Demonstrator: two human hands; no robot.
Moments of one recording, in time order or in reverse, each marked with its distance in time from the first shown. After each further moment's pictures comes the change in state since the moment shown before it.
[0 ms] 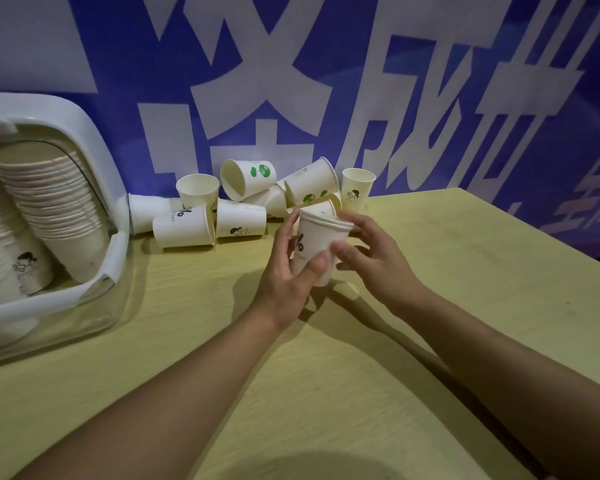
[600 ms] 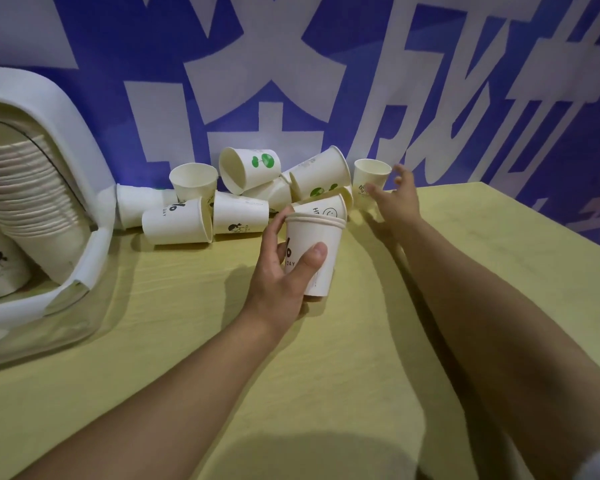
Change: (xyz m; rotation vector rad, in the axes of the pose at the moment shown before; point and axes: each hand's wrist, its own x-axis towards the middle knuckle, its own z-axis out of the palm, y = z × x) left_hand 0.013 -0.010 -0.001 -0.148 0.139 -0.068; right_hand 0.164 0.082 -0.047 -0.152 0.509 0.271
